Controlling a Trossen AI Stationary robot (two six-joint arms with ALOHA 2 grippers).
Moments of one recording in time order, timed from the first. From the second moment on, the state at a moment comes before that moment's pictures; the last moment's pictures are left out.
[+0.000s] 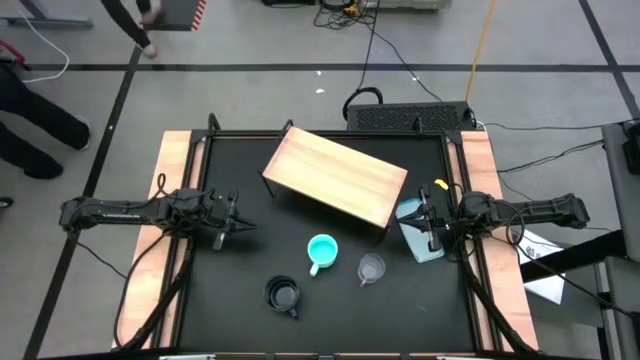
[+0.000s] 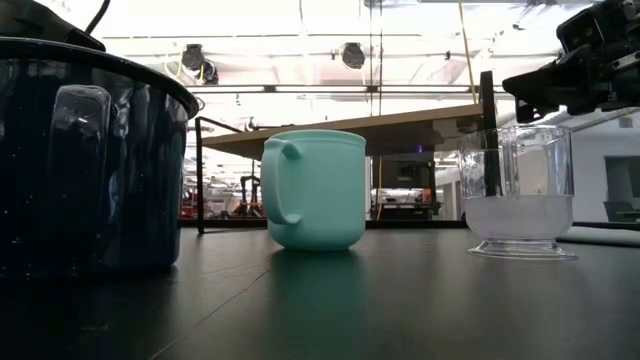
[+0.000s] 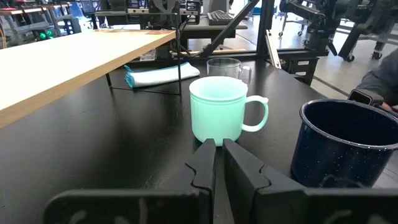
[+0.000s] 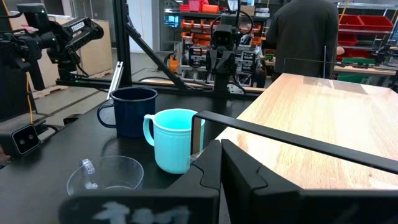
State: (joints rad) left arm 0.06 0.25 0.01 0.08 0.26 0.05; right arm 0.05 0.16 0.01 0.13 -0.05 -0.05
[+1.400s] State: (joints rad) left arm 0.06 0.26 0.01 0.08 0.26 0.05; right arm 0.05 0.16 0.02 0.13 -0.05 -0.25
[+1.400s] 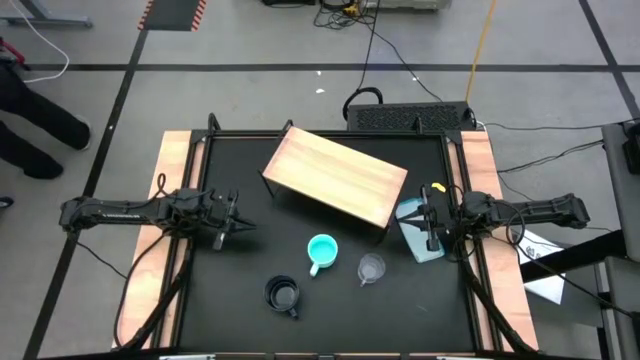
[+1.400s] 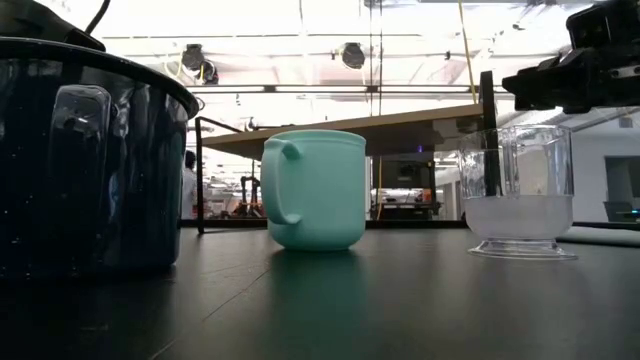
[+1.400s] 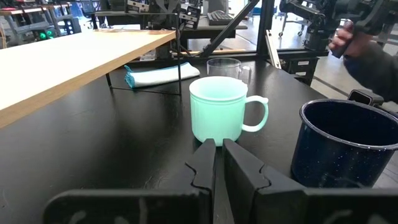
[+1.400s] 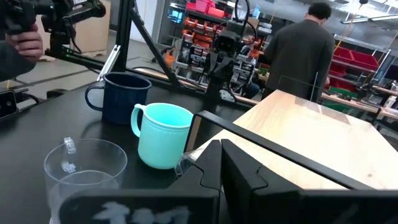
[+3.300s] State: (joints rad) left arm 0.06 0.25 0.01 0.09 0.26 0.02; right arm 0.31 0.78 0.70 -0.27 -0.06 -0.28
